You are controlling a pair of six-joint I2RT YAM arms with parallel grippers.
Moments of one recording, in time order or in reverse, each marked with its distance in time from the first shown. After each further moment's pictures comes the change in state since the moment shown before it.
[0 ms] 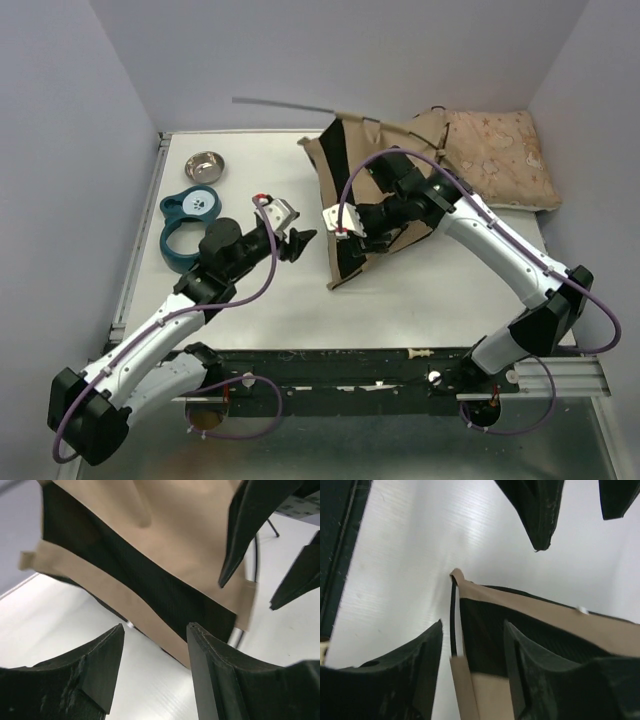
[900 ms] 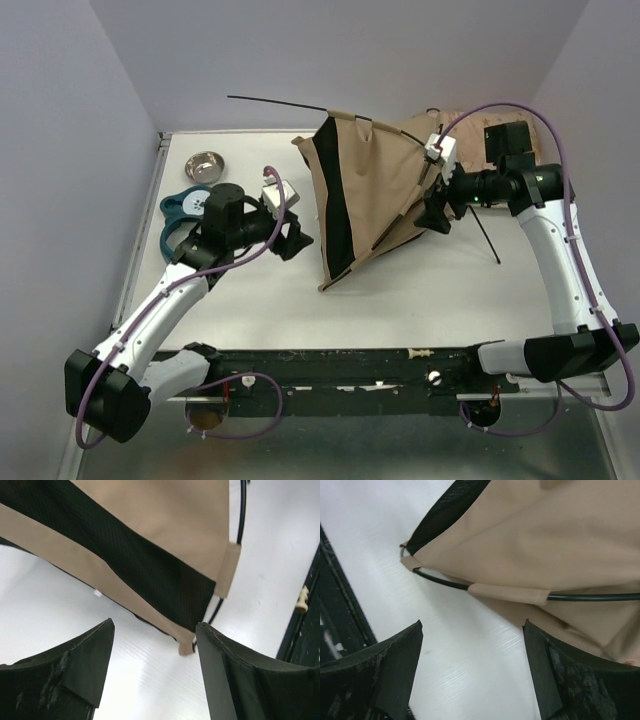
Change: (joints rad) left arm 0.205 0.161 0.258 -0.412 0.338 0.024; right arm -0.548 -0.160 0.039 -0.043 -0.132 0.405
